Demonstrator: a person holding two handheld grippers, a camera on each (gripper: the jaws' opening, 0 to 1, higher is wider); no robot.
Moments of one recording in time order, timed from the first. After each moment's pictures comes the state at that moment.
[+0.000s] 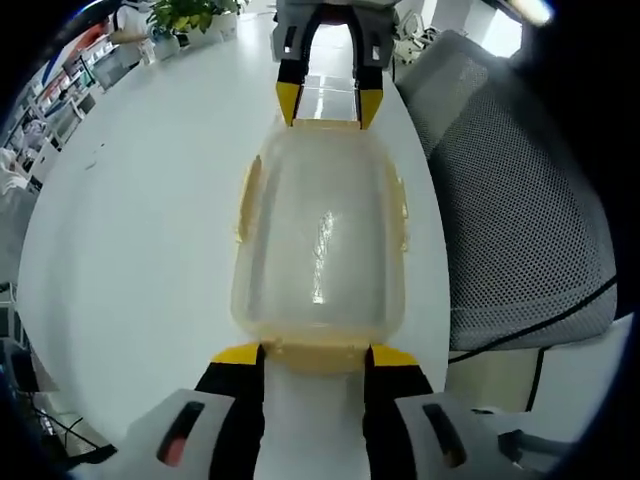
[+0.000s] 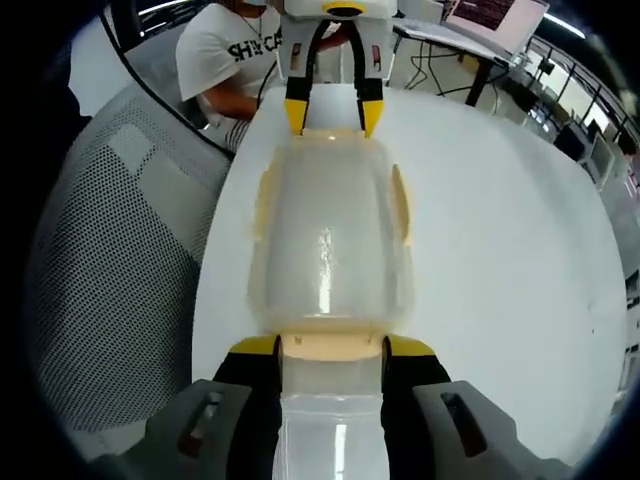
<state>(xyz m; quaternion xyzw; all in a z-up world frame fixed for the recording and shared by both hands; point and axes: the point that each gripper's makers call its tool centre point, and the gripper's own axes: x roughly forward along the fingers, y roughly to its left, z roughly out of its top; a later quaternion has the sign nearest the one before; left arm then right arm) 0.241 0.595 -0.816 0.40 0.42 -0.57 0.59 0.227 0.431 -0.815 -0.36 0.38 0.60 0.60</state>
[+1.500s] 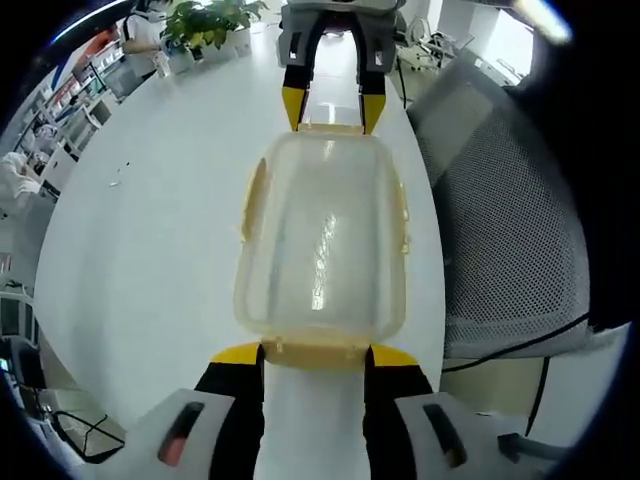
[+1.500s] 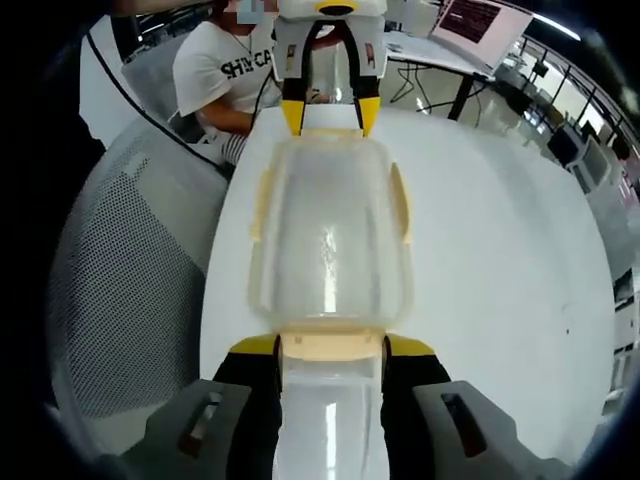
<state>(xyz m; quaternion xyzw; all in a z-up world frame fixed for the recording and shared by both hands) 0.261 0.583 -0.767 0.40 0.40 -0.56 0.61 0.247 0.420 -0.768 -0.37 0.38 0.59 0.61</state>
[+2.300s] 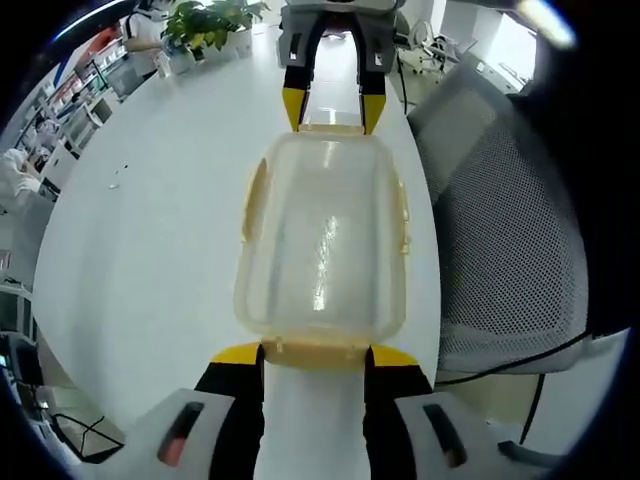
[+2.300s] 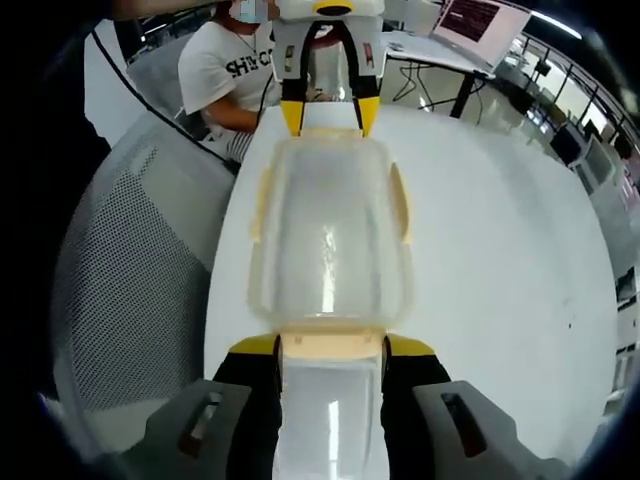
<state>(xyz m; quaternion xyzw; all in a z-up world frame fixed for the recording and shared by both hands) 0.256 0.568 -0.767 0.39 0.41 -0.55 0.61 0.244 0.405 -0.767 -0.37 0.38 0.59 0.60</state>
